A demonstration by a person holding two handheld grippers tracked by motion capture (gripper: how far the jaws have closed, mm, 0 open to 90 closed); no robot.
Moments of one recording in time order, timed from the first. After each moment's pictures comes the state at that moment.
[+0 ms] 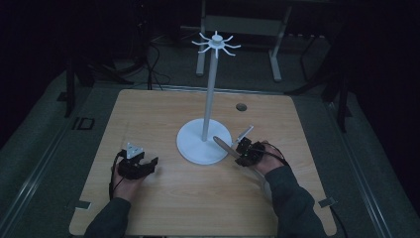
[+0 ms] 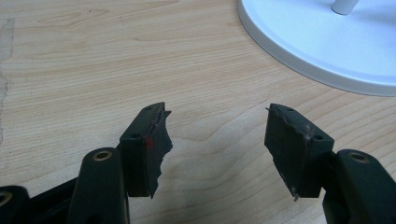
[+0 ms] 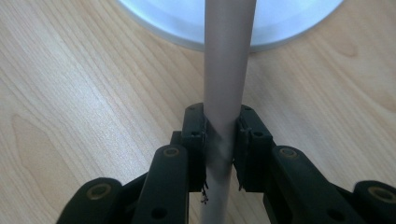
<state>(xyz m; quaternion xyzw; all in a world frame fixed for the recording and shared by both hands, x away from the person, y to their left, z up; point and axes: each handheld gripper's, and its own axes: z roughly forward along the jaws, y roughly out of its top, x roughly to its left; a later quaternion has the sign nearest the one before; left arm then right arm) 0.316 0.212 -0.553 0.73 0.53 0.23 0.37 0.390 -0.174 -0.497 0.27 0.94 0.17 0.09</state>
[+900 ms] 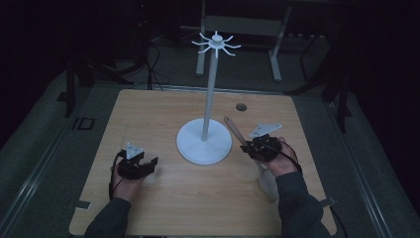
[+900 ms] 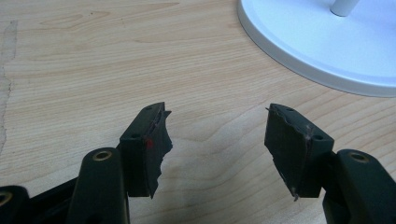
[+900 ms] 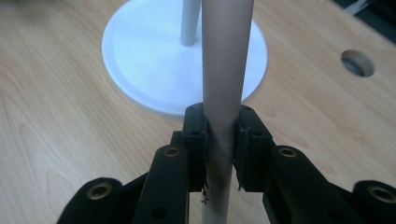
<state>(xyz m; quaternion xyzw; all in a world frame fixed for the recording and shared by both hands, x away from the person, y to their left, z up) 0.315 0.212 -0.552 0.73 0.53 0.23 0.37 0.365 -0.205 -0.448 0.28 0.88 0.33 0.18</state>
